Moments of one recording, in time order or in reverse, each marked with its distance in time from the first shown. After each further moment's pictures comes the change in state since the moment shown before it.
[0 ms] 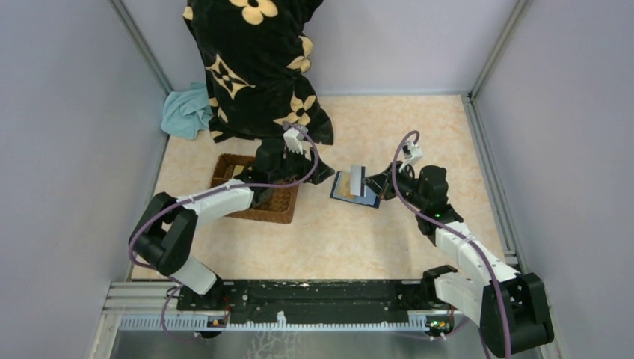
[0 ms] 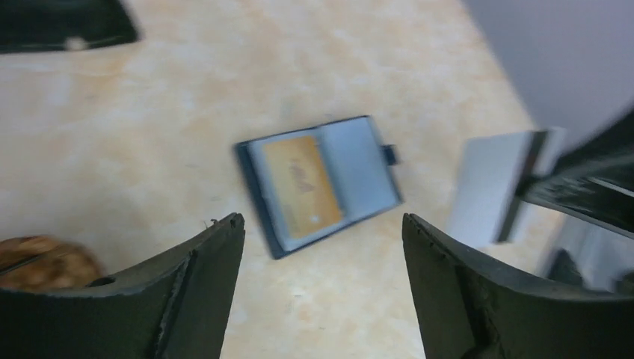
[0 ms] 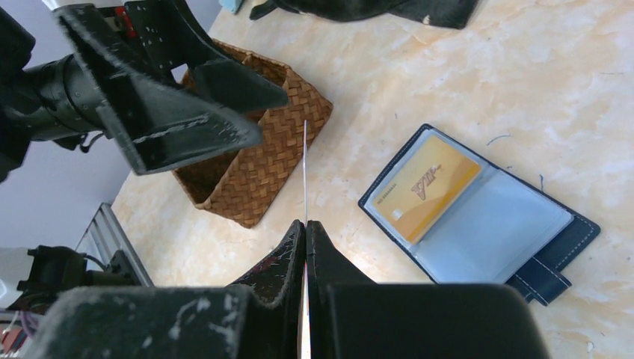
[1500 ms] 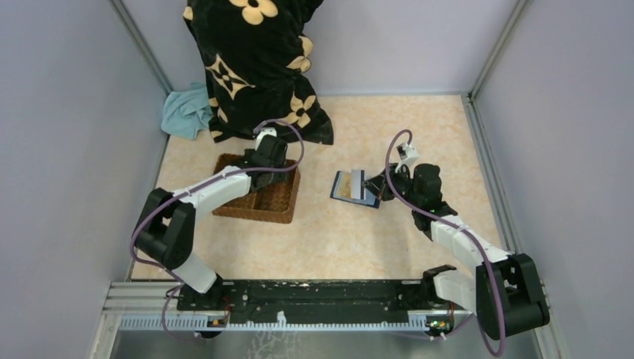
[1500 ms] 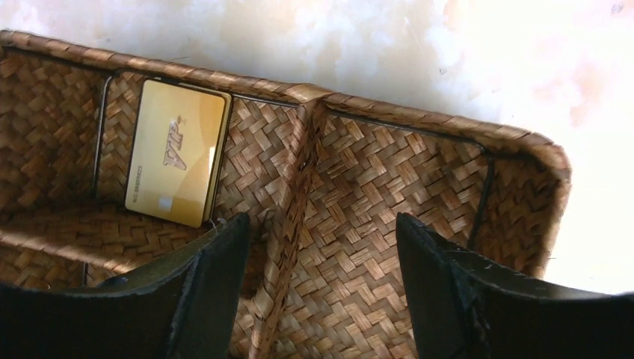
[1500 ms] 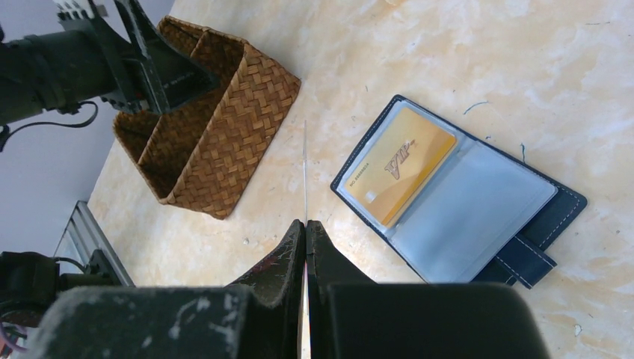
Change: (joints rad) left arm 0.059 0.030 0.191 -0.775 -0.877 0.036; right arm 0.000 0.114 0.000 0.006 0.037 -0.018
